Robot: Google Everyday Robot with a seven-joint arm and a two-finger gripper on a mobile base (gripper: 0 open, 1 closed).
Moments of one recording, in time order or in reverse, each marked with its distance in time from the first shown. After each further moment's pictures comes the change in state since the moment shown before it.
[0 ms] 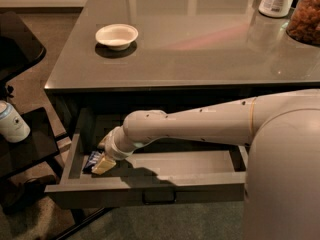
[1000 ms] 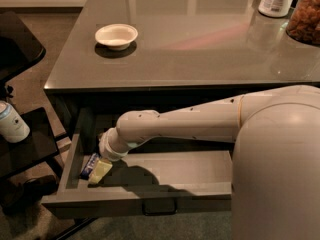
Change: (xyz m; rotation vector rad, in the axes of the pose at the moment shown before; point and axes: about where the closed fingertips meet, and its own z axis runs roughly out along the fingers) arm -0.010 0.005 0.017 -0.029 0.002 -0.009
